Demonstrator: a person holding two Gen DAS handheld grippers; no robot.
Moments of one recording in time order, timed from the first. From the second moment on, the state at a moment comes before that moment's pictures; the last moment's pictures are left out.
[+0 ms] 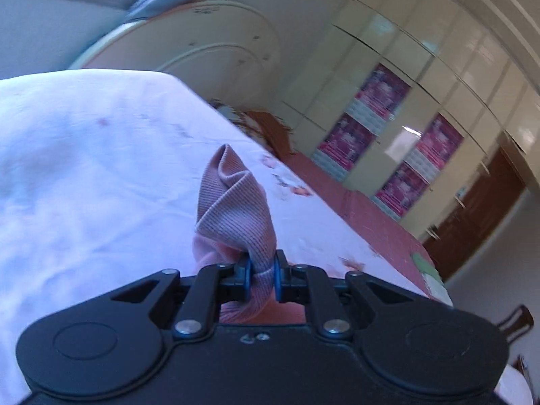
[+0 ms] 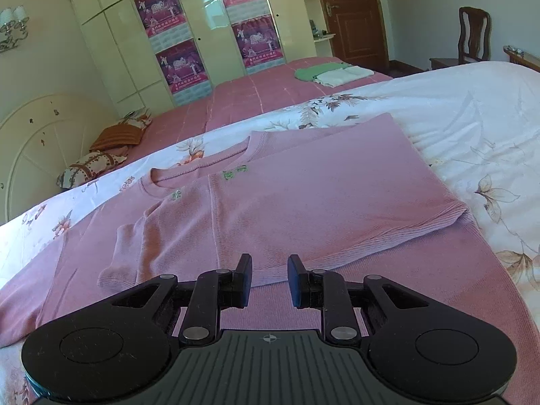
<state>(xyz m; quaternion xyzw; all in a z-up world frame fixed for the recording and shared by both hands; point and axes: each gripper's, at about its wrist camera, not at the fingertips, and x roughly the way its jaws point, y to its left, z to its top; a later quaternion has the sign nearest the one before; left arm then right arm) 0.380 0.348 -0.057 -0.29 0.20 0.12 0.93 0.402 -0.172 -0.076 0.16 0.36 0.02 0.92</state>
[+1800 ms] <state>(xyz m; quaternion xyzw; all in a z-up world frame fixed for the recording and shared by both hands) 0.410 0.193 -0.114 -0.14 0.32 0.00 0.94 0.434 -0.146 -0.008 0.17 0.26 0.19 0.93</state>
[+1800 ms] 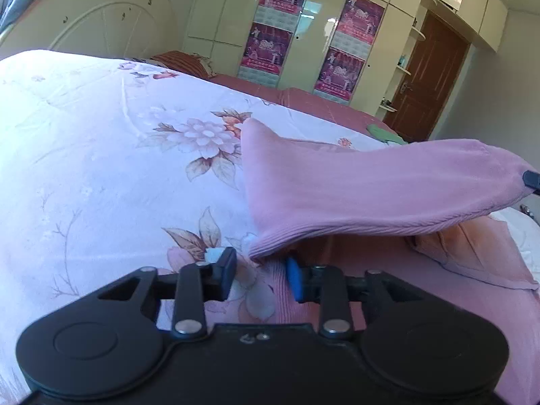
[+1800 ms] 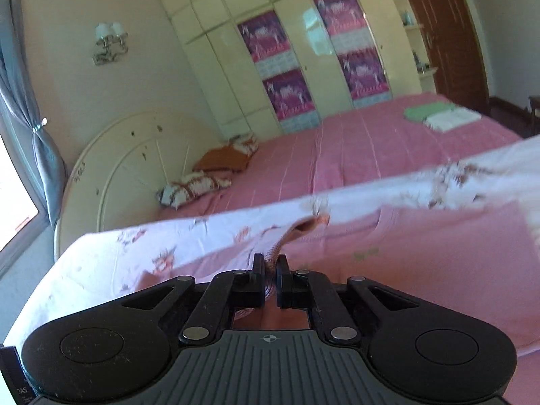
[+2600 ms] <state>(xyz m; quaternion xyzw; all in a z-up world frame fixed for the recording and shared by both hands) 0.420 0.190 -0.116 -0.11 0.35 -0.01 0.93 0.443 -0.194 -0.077 0.16 0.36 0.11 0.91</state>
